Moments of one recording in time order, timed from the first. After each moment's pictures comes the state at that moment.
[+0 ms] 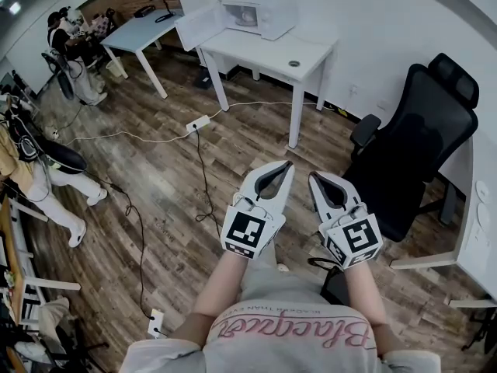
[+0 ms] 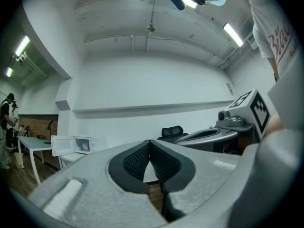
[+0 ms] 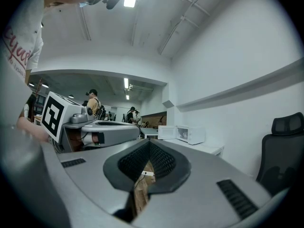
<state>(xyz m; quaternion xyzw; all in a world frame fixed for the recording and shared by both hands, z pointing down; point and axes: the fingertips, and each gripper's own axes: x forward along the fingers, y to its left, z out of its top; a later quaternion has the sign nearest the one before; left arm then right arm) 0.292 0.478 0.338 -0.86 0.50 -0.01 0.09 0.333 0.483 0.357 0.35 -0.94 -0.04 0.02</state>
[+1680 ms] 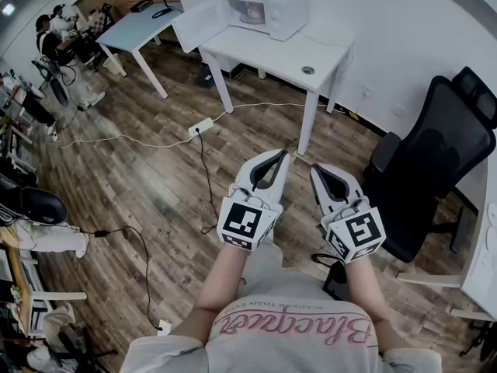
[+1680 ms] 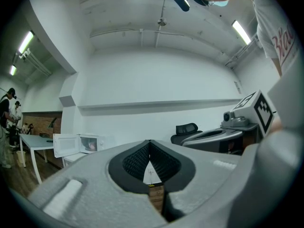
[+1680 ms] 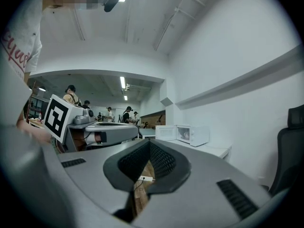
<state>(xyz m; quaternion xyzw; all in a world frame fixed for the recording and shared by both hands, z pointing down) 0.200 0.323 0.343 -0.85 0.52 -0.01 0.07 0.255 0.333 0.361 0.34 -0.94 -0.02 0.01</state>
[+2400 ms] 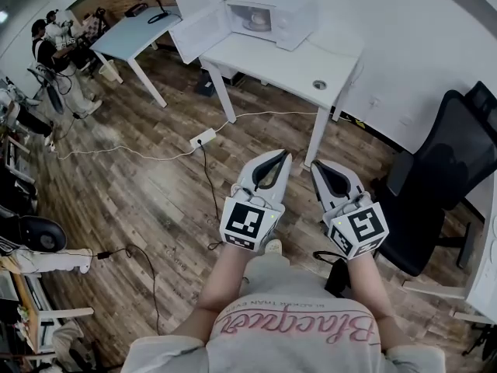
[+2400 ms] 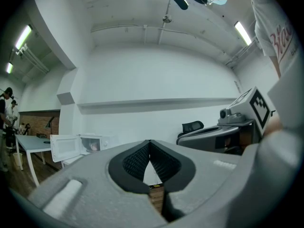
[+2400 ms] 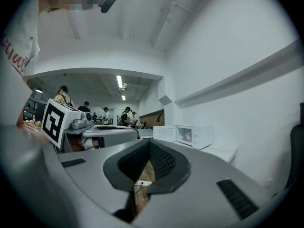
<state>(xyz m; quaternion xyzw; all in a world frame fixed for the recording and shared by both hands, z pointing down) 0.136 0.221 0.336 -0.86 0.51 -0.02 0.07 0.187 0.227 0.349 0.35 -0.94 -0.01 0.01</state>
